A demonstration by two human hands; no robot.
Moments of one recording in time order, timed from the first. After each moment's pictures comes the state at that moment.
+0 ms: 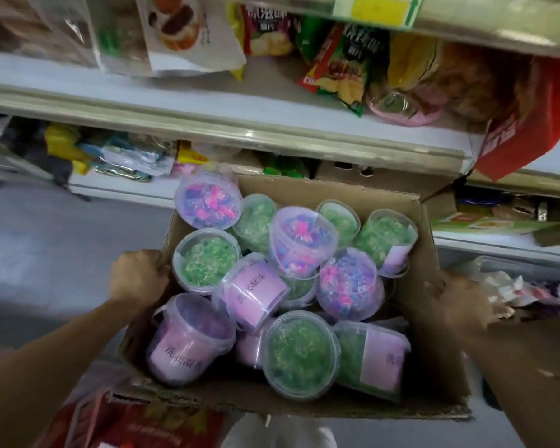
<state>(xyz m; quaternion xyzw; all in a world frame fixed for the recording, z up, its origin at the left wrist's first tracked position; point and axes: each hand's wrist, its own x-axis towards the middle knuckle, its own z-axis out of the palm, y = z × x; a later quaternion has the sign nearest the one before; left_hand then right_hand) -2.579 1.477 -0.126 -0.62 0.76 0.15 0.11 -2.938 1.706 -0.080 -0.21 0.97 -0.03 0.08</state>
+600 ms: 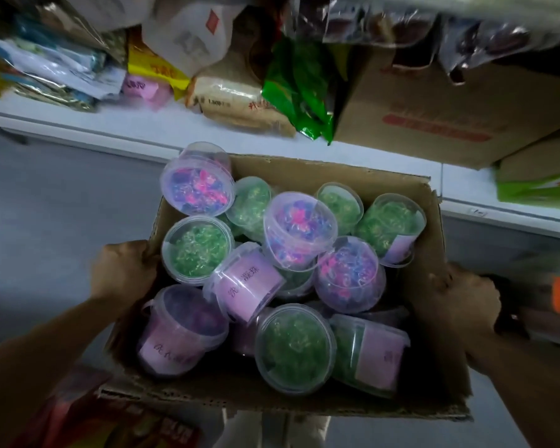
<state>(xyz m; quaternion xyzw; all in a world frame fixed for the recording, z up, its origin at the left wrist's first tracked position) -2.582 1.486 -0.405 -0.63 0.76 0.13 0.06 -2.970 1.707 -0.374 -0.27 0.96 0.01 0.08</state>
